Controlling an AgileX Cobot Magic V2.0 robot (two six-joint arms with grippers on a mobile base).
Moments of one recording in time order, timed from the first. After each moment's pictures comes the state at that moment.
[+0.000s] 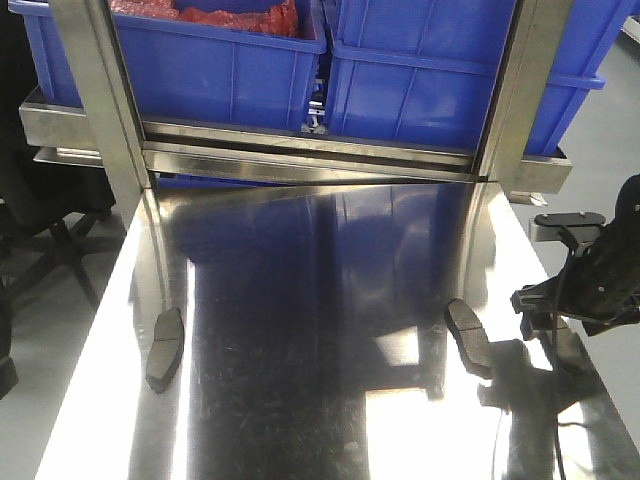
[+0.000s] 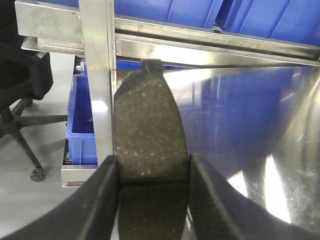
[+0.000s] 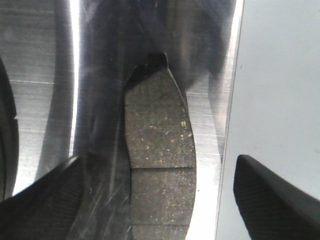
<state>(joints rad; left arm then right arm) -0.12 0.67 -0.39 -0.14 0.18 0.01 -0.08 1.87 -1.18 0.02 0.80 -0.16</state>
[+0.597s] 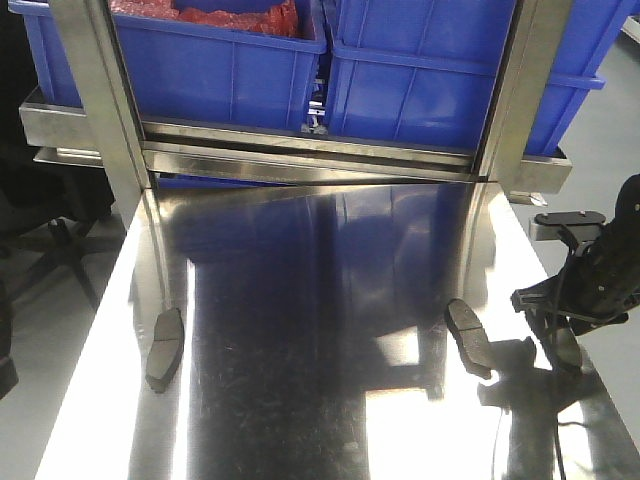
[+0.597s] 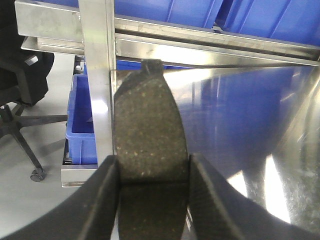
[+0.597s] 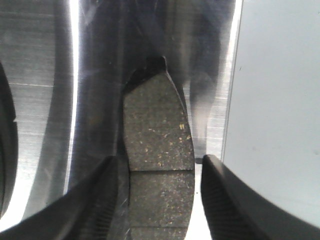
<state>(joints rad) -0.12 0.67 -0.39 -0.14 0.18 0.01 -0.08 1.87 -1.18 0.02 0.80 -0.16</state>
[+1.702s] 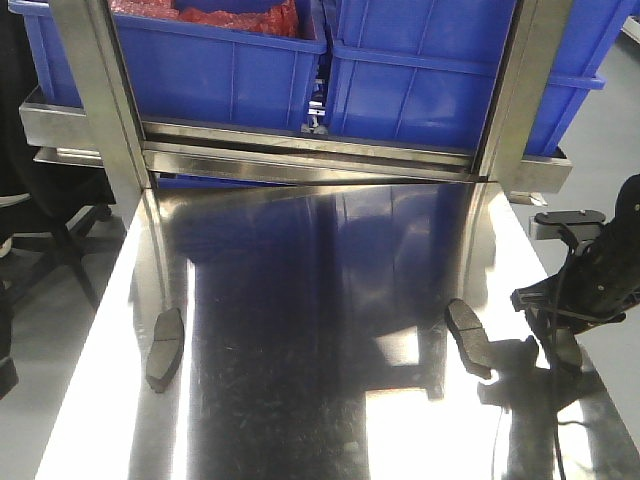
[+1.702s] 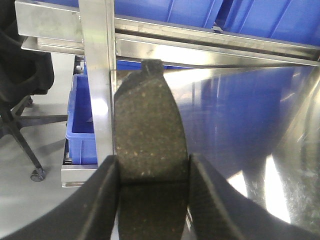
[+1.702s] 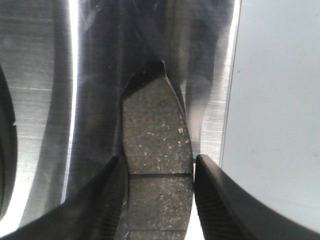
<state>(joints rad) -0.12 0.67 -0.39 -0.14 0.18 0.01 -0.08 1.87 -1.18 0.01 0.79 -0.16</state>
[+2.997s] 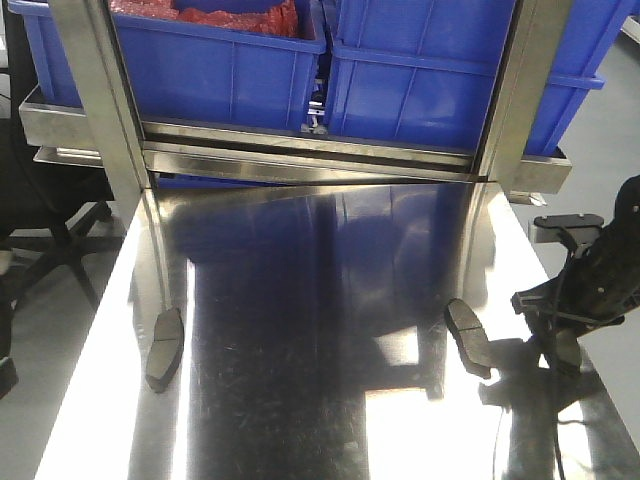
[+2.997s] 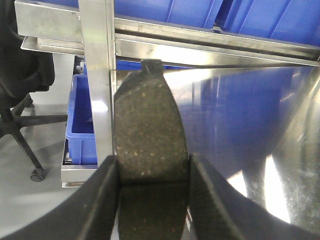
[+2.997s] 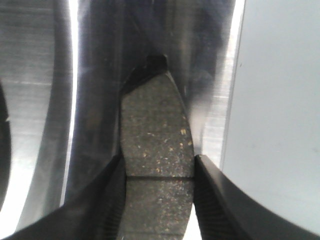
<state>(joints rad) -0.12 0.67 -0.39 -0.14 0.18 0.01 -0.08 1.86 -1.18 0.02 0.80 -0.17</state>
